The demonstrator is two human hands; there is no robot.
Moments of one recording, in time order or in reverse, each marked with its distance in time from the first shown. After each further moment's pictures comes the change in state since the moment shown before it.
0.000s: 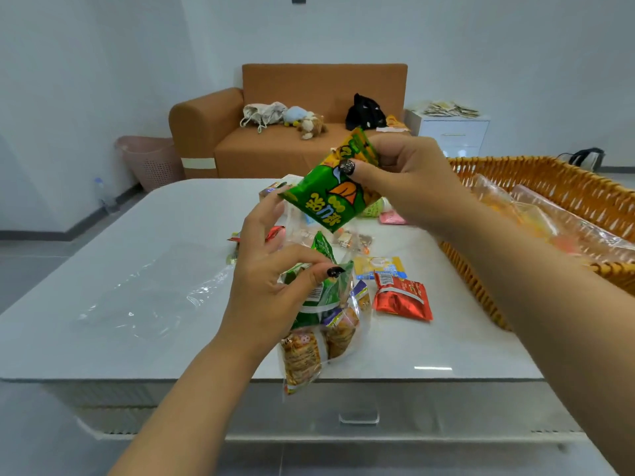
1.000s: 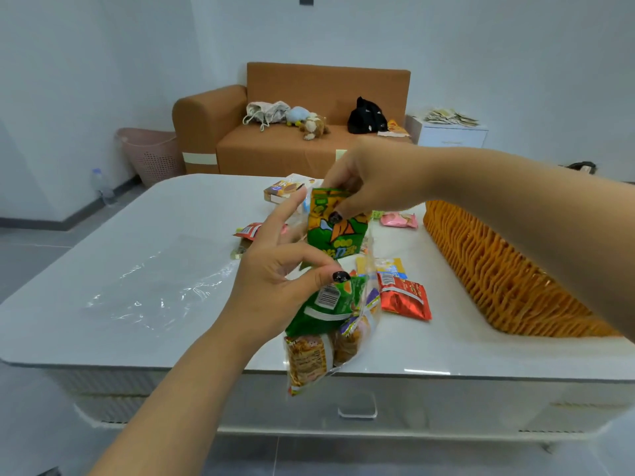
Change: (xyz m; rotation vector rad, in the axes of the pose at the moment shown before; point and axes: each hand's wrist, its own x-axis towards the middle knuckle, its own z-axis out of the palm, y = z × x) left_hand 0.001 0.010 -0.015 -0.258 -0.132 -0.157; right_hand 0.036 -0.039 0.009 -0.680 -0.669 0.074
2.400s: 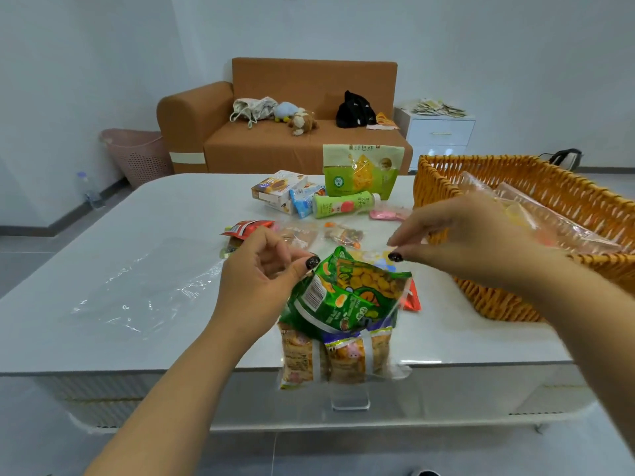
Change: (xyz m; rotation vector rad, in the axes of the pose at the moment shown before) left_hand -0.004 -0.008 0.008 0.005 0.177 -0.234; right_hand -0.103 0.038 0.053 0.101 0.428 0.153
